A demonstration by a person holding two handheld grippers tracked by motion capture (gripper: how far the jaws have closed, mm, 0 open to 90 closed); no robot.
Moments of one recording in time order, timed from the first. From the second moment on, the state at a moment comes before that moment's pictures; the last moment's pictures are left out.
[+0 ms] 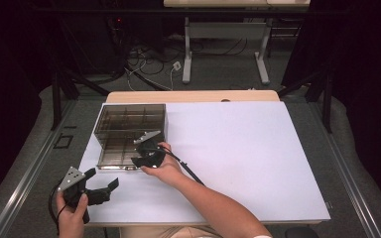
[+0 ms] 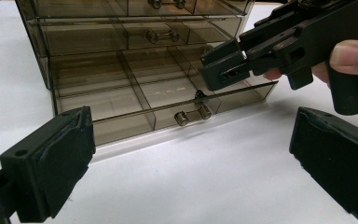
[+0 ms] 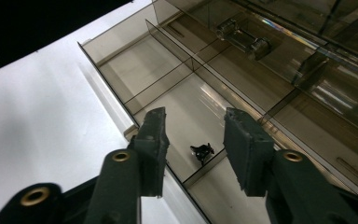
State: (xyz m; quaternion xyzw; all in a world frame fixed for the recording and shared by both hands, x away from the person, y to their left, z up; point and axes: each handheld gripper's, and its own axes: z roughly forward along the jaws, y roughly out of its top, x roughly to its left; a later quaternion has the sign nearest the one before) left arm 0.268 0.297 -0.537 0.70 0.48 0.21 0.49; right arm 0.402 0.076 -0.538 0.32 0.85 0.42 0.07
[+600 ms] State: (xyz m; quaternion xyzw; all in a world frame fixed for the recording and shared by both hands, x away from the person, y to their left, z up) left arm 0.269 0.296 -0.538 0.70 0.48 0.20 0.49; right arm 0.396 0.069 -0.537 0.31 0.84 0.44 0.07
